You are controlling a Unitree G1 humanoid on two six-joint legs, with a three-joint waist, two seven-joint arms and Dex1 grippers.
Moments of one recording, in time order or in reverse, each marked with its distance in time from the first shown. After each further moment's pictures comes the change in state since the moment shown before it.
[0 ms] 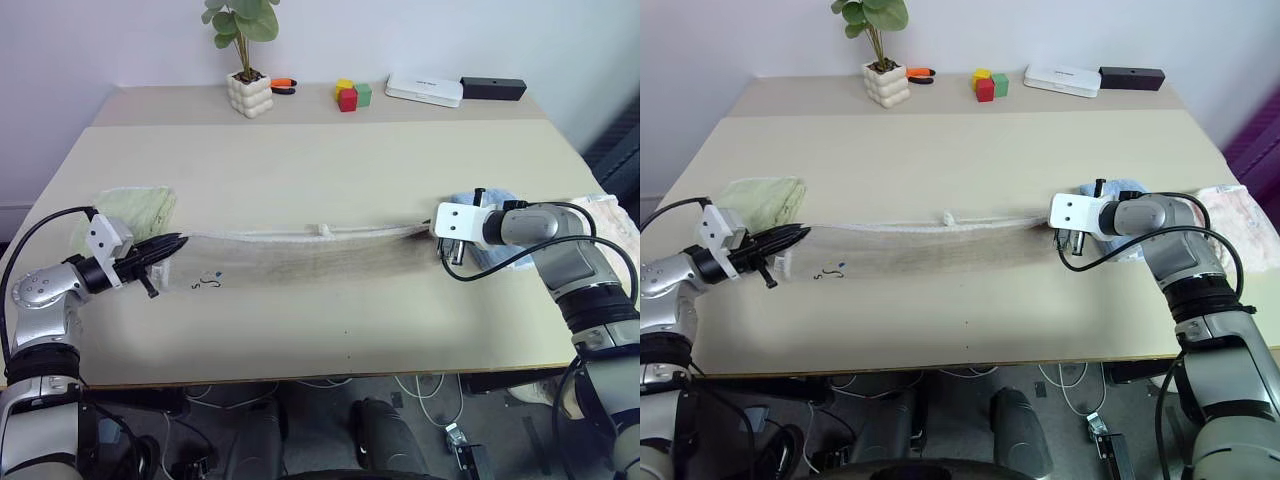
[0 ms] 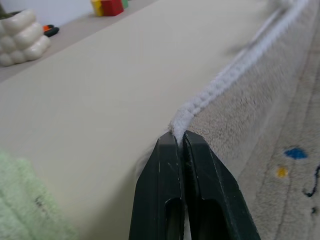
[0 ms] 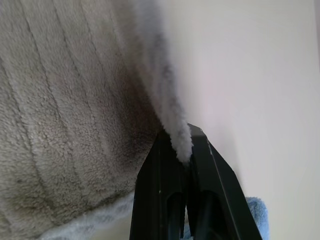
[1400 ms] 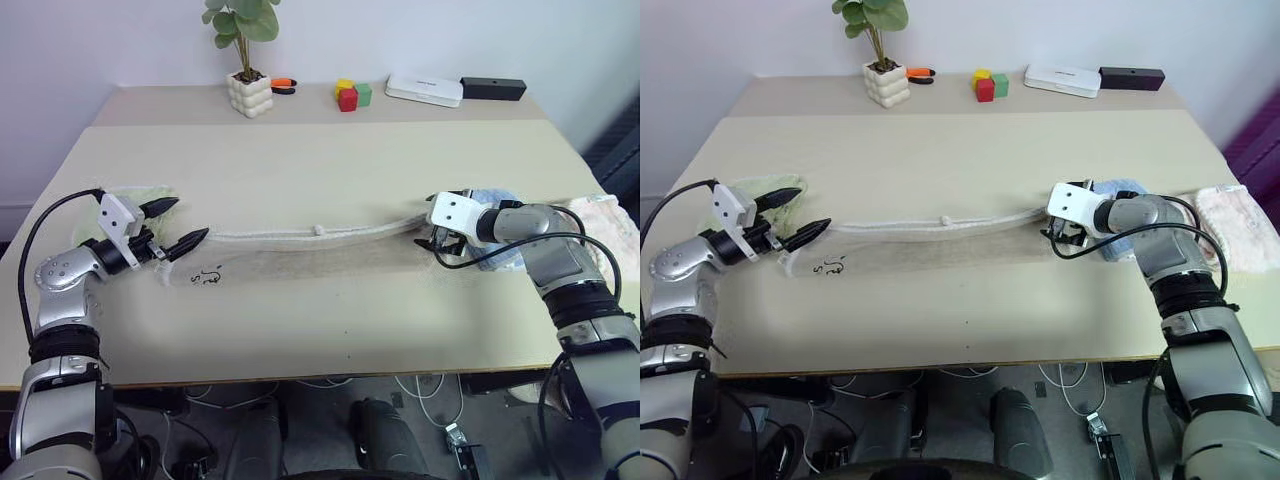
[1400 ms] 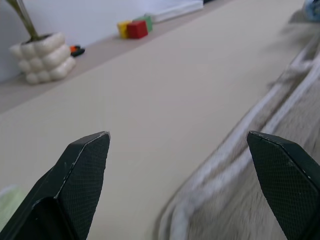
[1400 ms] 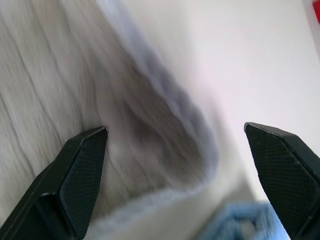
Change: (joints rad) left arm -0.093 -0.072 -0.008 -0.028 -0.005 0.070 0.104; right arm -0.050 0.086 -0.031 0.044 0.081 0.114 -0.024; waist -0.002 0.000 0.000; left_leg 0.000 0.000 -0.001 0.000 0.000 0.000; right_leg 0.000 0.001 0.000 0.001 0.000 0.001
